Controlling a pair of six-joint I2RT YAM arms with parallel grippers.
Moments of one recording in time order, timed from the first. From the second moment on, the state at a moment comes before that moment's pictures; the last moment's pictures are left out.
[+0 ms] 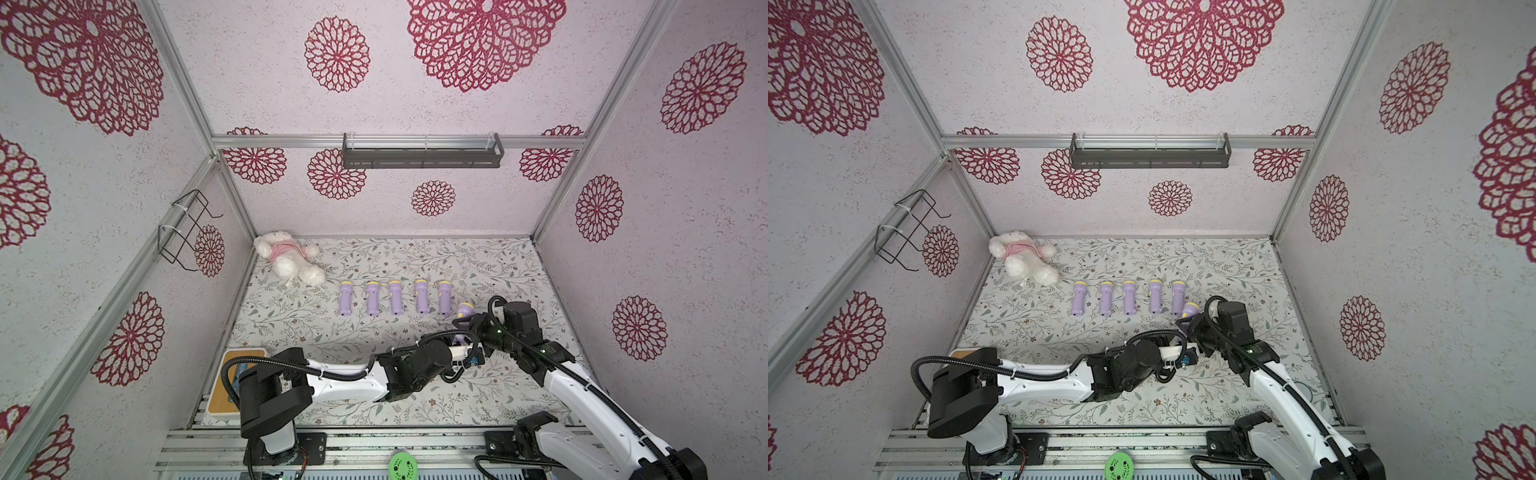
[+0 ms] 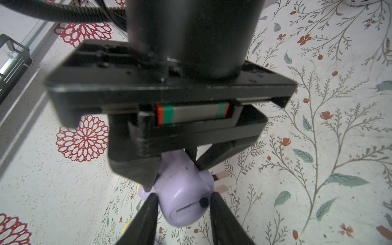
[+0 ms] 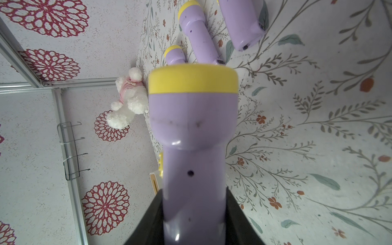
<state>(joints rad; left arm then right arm) -1.25 1.70 0.97 0.34 -0.45 0.65 0.35 0.92 0.59 -0.30 -0.44 1.20</state>
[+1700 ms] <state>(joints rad) -1.25 1.71 0.99 0.32 -0.46 0.61 0.35 0.92 0.59 -0.31 -0.40 1.21</state>
